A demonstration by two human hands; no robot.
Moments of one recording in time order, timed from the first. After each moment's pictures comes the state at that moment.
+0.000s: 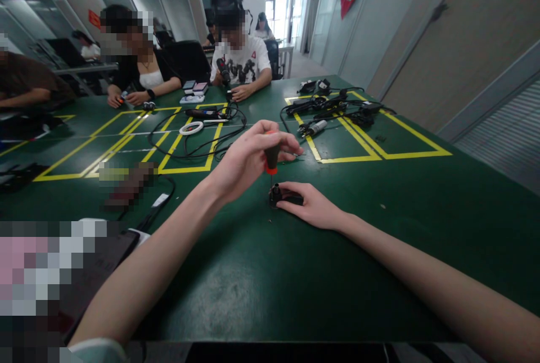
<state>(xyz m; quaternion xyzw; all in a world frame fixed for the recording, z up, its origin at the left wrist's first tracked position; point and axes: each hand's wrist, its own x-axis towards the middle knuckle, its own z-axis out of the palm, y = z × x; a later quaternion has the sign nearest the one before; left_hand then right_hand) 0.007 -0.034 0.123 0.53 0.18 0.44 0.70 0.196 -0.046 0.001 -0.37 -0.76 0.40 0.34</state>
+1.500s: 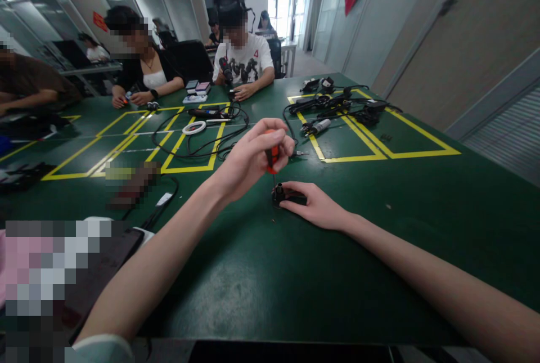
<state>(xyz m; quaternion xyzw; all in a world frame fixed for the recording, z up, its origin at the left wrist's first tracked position) 0.006 -0.034 0.122 0.55 0.17 0.44 0.69 0.197 -0.046 -0.002 -0.37 -0.76 0.40 0.35</state>
